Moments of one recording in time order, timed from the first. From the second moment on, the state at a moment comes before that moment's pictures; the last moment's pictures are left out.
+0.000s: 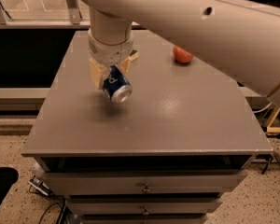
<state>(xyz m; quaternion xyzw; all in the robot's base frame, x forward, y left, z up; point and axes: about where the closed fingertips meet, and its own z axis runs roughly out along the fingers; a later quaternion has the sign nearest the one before) 0.568 0.058 0.894 -0.29 0.95 0.03 0.14</state>
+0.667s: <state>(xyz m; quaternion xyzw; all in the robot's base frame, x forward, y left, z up) 0.539 0.024 0.916 -0.29 0.91 0.09 0.26</state>
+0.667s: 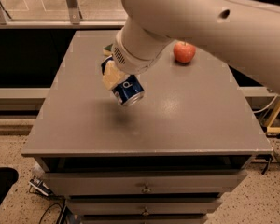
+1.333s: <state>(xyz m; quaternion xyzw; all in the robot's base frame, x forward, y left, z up) 0.519 0.050 0.873 -0.31 0.86 0.24 0.34</state>
